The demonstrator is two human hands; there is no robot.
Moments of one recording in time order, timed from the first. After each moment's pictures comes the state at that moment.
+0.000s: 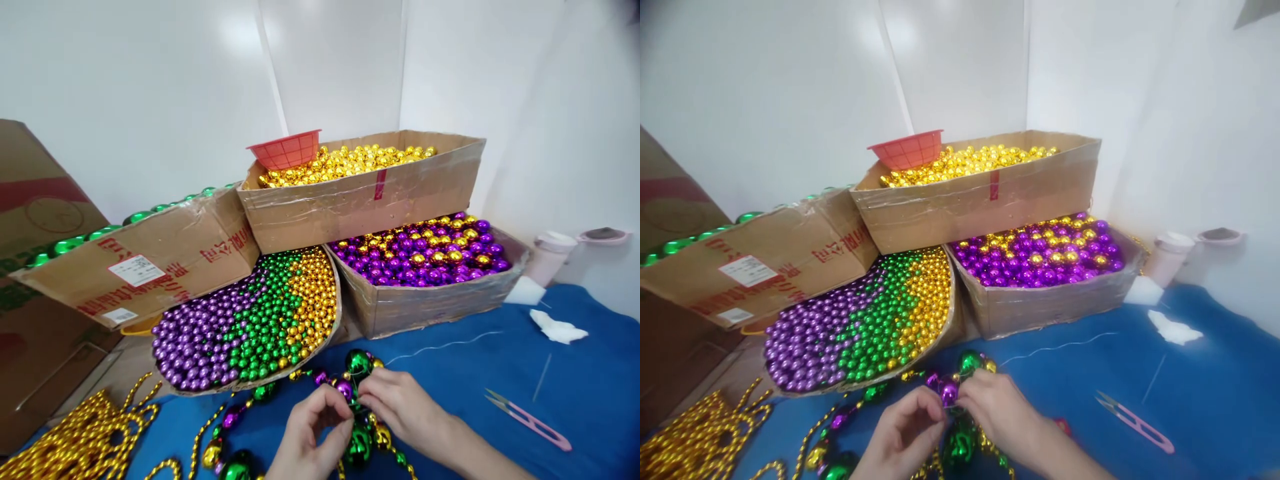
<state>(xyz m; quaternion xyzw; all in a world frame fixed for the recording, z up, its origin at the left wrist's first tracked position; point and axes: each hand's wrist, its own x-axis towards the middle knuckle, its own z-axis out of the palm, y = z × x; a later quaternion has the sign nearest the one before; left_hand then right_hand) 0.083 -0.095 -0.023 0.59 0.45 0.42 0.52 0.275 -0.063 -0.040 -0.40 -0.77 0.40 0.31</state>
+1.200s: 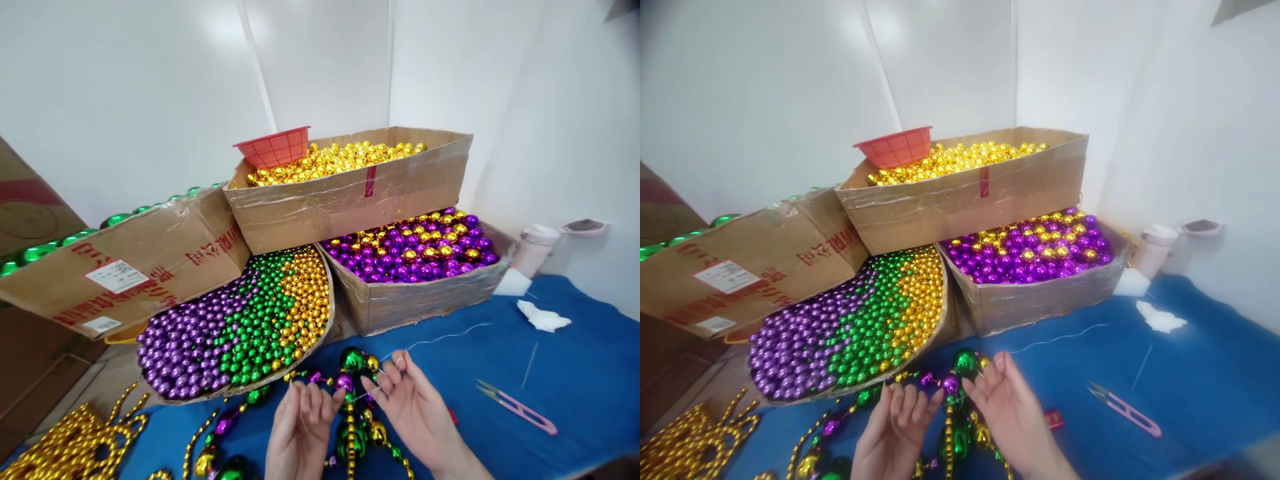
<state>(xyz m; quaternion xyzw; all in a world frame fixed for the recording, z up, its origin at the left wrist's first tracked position) 0.091 -0.088 -0.040 0.18 0.23 0.62 0.73 0.268 -0.078 -0.065 -0.23 -0.17 0.74 0.61</state>
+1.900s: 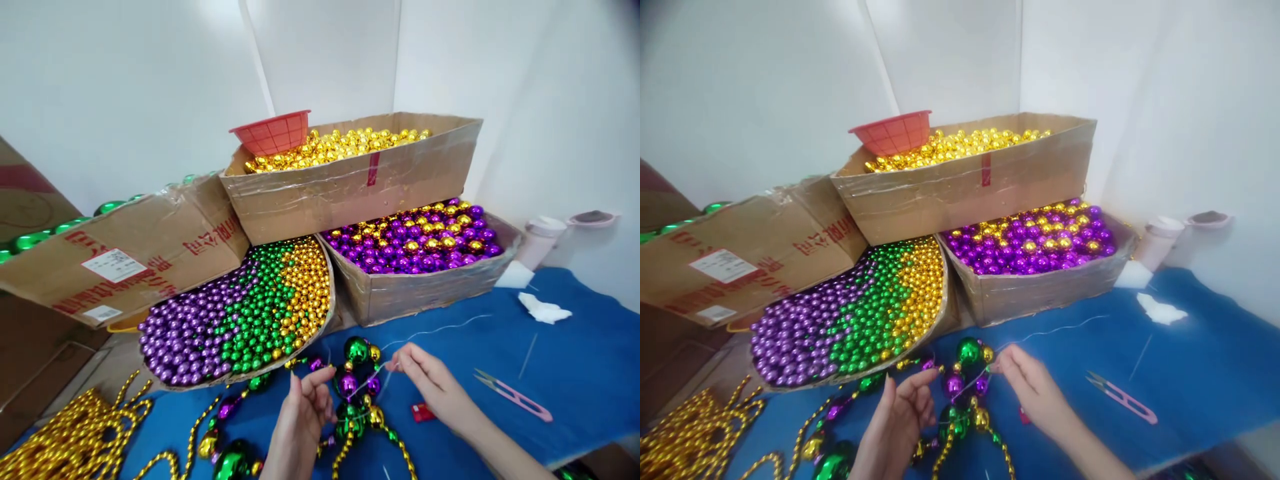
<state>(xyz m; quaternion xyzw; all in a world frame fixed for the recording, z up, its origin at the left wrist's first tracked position) 0.079 -0.090 -0.063 0.26 0.43 0.50 0.70 0.318 -0.077 -0.071 -0.46 -0.60 0.47 0.46</state>
